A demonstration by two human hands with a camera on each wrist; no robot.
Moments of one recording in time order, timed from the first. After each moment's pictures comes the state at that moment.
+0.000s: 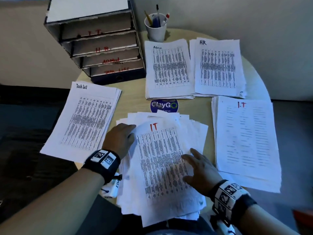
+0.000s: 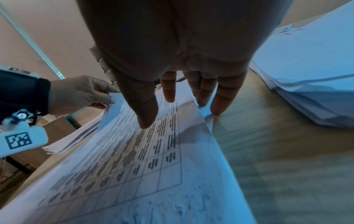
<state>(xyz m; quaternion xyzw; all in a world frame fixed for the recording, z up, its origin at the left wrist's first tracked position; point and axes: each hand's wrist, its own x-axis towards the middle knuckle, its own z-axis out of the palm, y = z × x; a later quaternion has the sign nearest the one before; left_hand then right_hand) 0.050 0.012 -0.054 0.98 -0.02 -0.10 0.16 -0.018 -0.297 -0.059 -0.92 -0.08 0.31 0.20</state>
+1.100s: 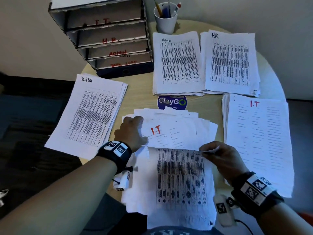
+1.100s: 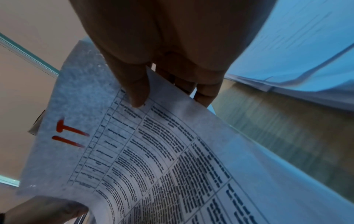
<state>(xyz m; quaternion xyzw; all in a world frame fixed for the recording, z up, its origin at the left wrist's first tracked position) 0.065 -0.001 -0.069 0.95 0.10 -0.20 0.20 0.012 -0.323 -0.069 -0.76 0.10 0.16 0.62</state>
